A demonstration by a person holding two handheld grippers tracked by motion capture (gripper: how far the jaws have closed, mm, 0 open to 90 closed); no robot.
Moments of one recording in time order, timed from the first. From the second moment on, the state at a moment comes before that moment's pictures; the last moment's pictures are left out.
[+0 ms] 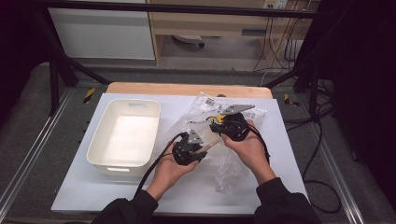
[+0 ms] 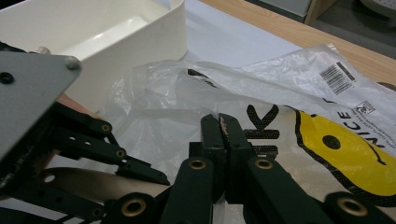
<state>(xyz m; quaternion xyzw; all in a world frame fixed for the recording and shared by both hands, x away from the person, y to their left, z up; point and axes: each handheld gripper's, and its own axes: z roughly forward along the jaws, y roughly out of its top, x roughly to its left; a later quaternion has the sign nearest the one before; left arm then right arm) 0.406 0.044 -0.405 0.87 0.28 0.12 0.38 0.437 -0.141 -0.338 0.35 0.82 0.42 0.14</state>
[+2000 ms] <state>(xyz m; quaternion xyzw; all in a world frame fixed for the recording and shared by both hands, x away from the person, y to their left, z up) 0.423 0.007 -0.443 0.86 0.26 0.16 0.40 0.427 -0.153 -0.375 0.37 0.83 0.40 0.11</state>
